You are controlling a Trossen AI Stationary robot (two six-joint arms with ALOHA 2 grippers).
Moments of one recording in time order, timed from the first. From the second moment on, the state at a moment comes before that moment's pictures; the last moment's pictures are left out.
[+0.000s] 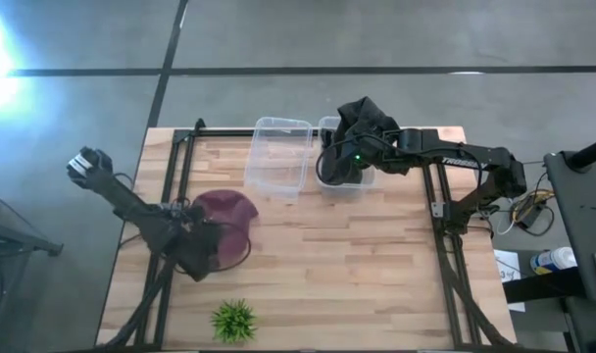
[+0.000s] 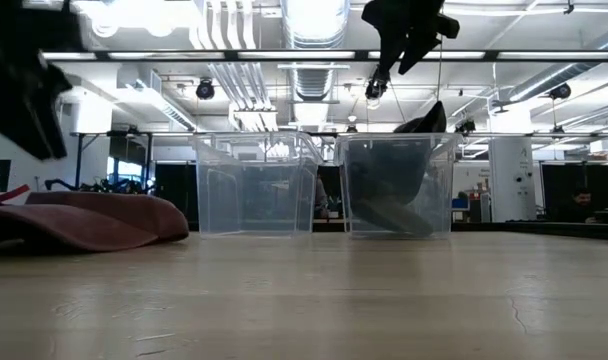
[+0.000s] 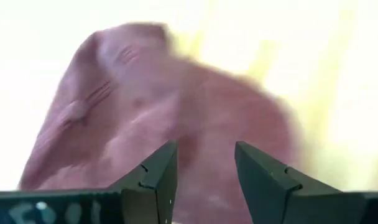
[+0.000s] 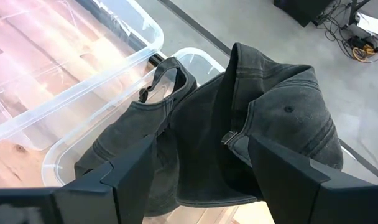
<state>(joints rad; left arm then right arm) -0.70 1.15 0.75 -1.03 -0.52 -0.99 -0.14 1.51 1.57 -1.11 0.68 0.50</state>
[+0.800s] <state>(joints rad) -0.90 1.48 0.78 -0.94 -0.52 -0.98 -0.16 1.51 1.57 -1.11 0.68 0.46</state>
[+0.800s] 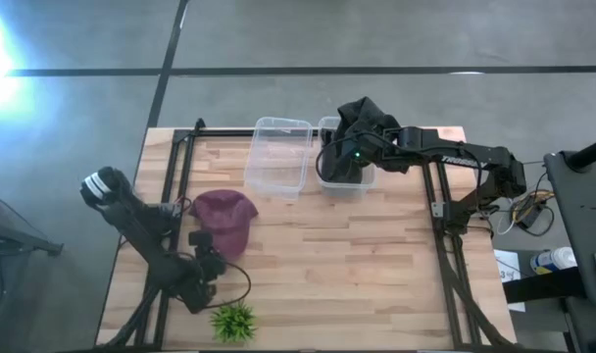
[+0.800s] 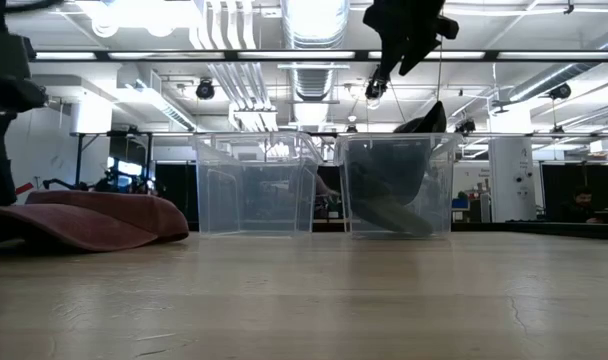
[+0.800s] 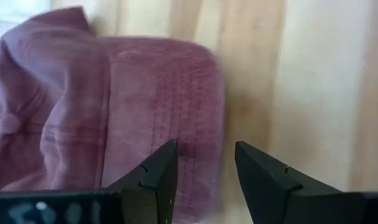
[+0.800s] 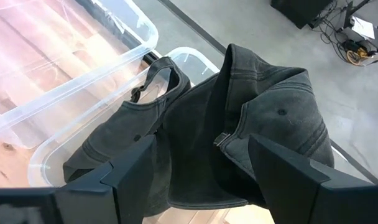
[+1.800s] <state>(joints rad) -0.91 1.33 0.93 -1.41 -0.65 -1.65 -0.17 1.51 1.57 -1.11 0.67 0.49</state>
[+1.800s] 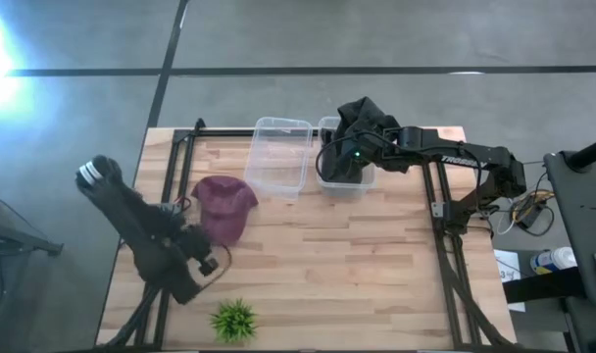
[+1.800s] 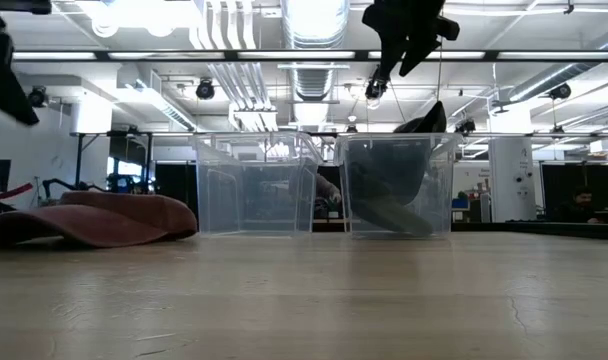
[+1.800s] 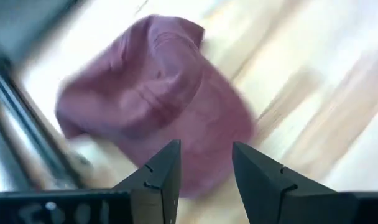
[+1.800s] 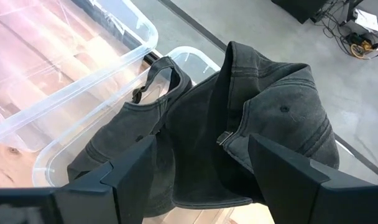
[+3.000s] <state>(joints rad) -0.37 1.31 0.75 -1.32 -0.69 -1.72 -0.19 1.51 1.62 -0.99 0.50 0.25</state>
